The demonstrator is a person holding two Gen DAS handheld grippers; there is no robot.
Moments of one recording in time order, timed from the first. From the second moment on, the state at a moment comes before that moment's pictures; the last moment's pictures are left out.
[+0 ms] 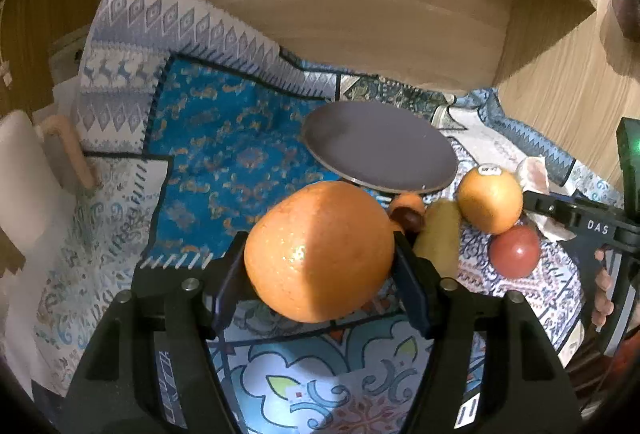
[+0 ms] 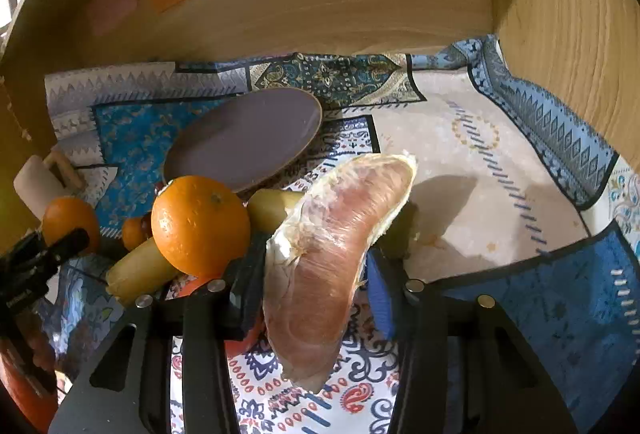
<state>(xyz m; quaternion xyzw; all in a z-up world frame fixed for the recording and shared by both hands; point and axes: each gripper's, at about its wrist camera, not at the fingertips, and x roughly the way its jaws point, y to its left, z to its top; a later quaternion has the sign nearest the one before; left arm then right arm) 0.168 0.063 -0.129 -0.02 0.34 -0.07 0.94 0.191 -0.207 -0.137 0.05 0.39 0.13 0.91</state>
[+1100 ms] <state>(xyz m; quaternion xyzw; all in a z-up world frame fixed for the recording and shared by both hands) 0.172 0.052 -0.115 -0.01 0.32 -0.07 0.94 0.192 -0.212 -0.144 0.03 0.42 0.17 0.89</state>
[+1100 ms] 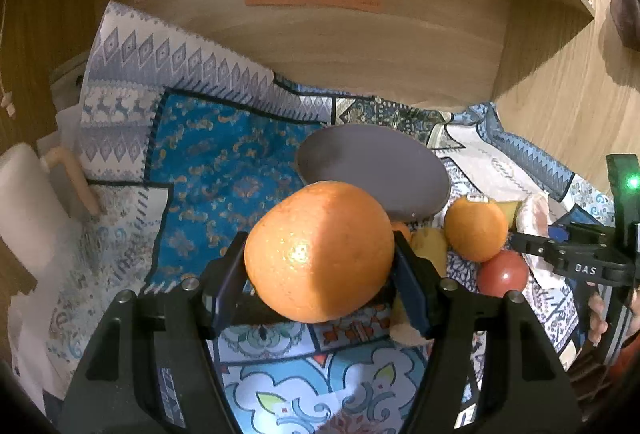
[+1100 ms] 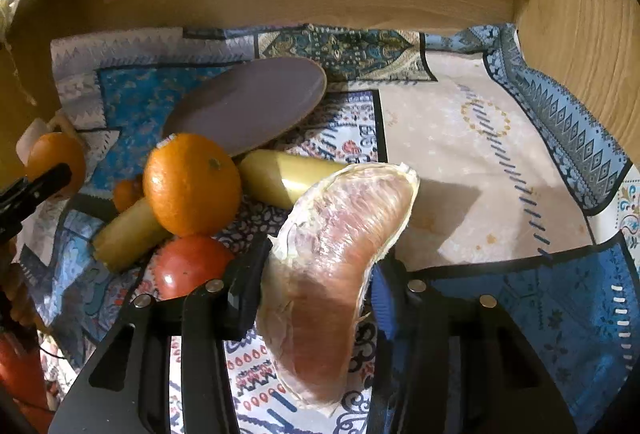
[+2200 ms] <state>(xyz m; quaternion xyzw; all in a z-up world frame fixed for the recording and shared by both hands) 0.283 0.024 -0.062 0.00 0.30 -0.05 0.95 0.290 -0.166 -0.053 -0.03 0.29 0.23 0.93</state>
